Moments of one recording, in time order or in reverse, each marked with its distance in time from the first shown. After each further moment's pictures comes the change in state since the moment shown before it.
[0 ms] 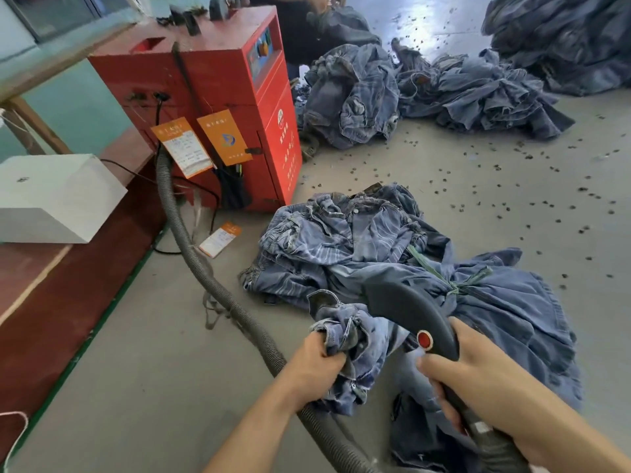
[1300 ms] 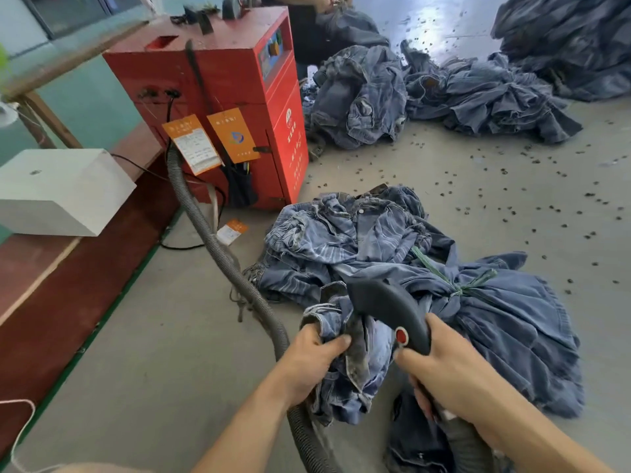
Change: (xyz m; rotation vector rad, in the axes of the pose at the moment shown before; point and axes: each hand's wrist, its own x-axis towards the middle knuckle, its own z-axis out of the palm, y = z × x) left_hand 0.005 -0.007 -0.006 -0.393 -0.073 0.038; right_hand 0.020 0.002 0.023 -0.216 0.096 -0.027
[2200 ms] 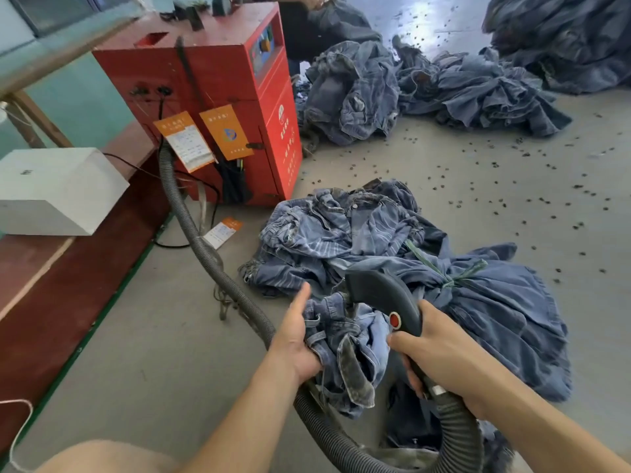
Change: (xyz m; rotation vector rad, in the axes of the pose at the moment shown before) left_hand 0.009 0.024 0.004 -0.916 0.011 -0.392; right_hand 0.002 -0.001 -0.003 0.076 -0.031 -0.010
